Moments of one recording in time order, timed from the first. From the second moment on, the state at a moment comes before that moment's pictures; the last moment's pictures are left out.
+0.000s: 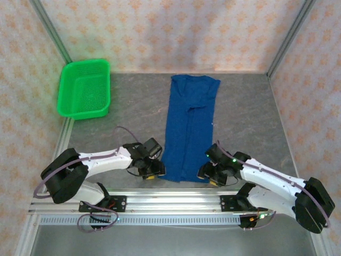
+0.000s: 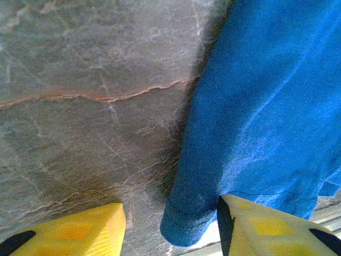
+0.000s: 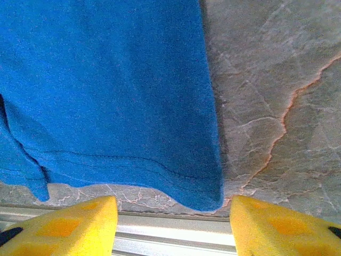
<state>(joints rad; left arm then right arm) -0.82 1.42 0.66 -0.53 0.29 -1.04 0.78 0.98 0.48 -0.76 -0.26 1.16</state>
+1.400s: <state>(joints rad) -0.86 1.58 0.97 -0.63 0.22 -1.00 0.77 1.01 0.57 -0.82 -0.17 1.17</state>
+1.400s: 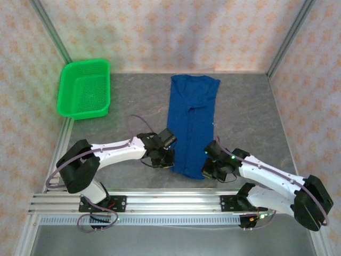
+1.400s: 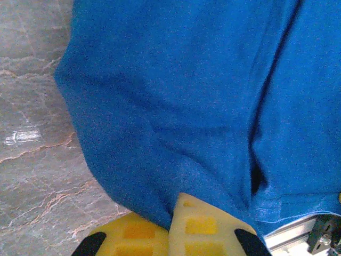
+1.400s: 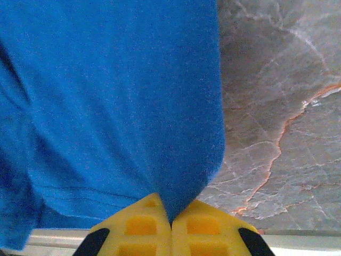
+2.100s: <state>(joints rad) -0.62 1.75 1.39 -0.73 0.18 -0.85 0.37 1.48 1.13 -0.91 -0.17 0.80</state>
